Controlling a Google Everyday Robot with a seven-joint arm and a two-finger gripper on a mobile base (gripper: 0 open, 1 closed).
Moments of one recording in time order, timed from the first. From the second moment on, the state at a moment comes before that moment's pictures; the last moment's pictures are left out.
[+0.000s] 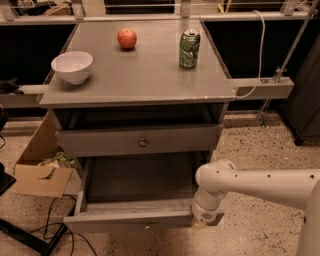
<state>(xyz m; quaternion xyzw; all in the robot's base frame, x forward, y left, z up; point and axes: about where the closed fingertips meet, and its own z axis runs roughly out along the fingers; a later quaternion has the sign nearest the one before) 0.404 -0.135 0.411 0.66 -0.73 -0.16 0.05</state>
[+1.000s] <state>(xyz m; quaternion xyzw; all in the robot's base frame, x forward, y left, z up) 0.420 -0.135 0.412 0.66 -0.73 -0.16 0.05</state>
